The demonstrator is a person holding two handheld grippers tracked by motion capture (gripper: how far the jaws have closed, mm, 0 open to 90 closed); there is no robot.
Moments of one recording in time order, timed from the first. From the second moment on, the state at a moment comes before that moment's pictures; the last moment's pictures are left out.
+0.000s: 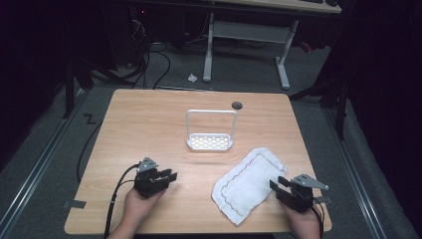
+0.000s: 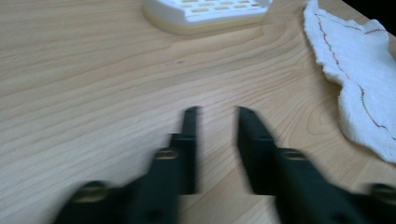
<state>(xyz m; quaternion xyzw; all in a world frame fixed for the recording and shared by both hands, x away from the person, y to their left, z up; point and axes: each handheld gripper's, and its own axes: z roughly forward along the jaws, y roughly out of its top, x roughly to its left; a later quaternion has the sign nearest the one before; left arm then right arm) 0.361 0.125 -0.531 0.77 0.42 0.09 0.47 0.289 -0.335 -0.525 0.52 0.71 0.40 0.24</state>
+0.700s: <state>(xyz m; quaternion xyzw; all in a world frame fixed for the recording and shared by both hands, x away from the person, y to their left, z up) 0.348 -0.005 -0.533 0.87 0.26 0.05 0.41 0.289 -0.334 -0.528 0.52 0.72 0.40 0.23</state>
